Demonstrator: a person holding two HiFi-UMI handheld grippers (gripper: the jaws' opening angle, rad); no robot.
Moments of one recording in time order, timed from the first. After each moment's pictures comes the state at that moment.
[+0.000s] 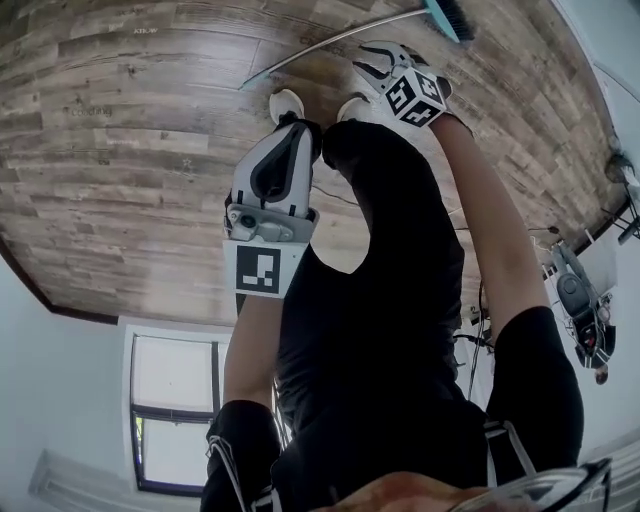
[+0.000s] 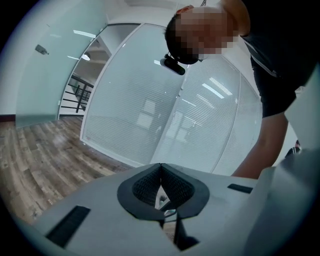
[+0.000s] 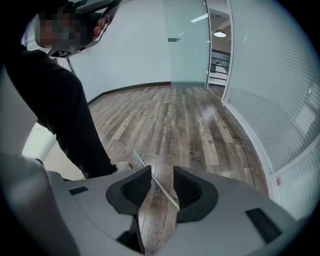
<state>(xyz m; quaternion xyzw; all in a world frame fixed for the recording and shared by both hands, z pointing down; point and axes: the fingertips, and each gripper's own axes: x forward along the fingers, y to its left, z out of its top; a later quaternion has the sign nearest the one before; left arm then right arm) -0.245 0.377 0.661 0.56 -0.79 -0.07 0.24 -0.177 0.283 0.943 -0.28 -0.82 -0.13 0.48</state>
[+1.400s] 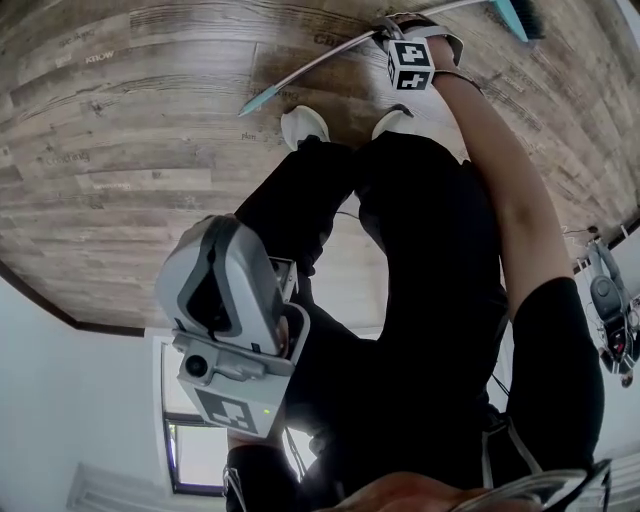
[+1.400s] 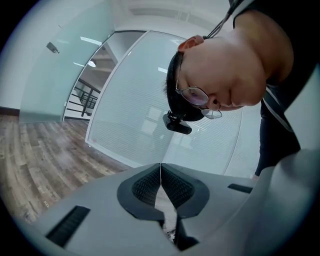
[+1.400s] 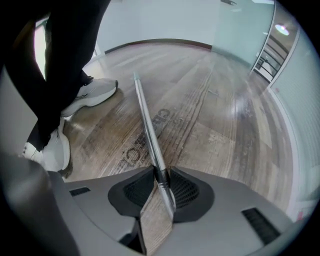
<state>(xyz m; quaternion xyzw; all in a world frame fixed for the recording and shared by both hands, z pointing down) -0.313 0.383 0.751 0.54 -0.81 -0.09 0.20 -0.134 0.281 1.280 -0.38 -0.68 -0.29 0.55</state>
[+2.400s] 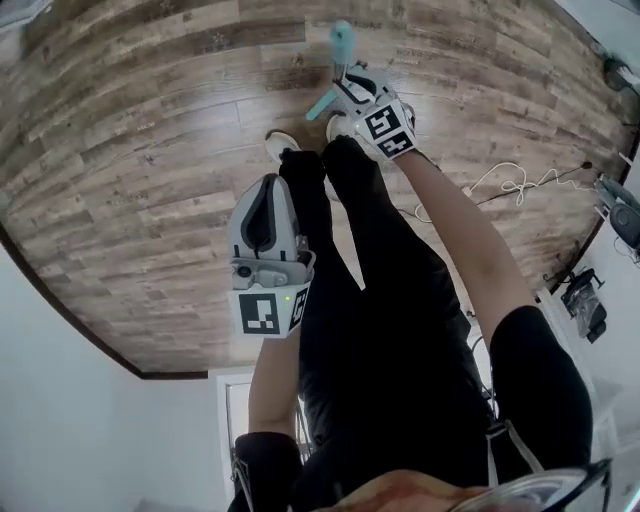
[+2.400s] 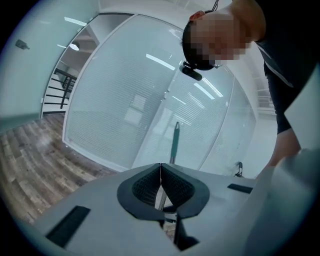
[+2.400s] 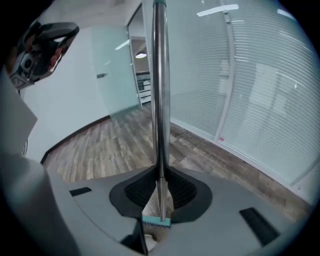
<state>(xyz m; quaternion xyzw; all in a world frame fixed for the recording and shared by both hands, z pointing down) -0.218 0.318 0.543 0.61 -0.74 -0.07 0.26 -0.130 0.200 0.818 0.07 -0.91 0.07 0.41</state>
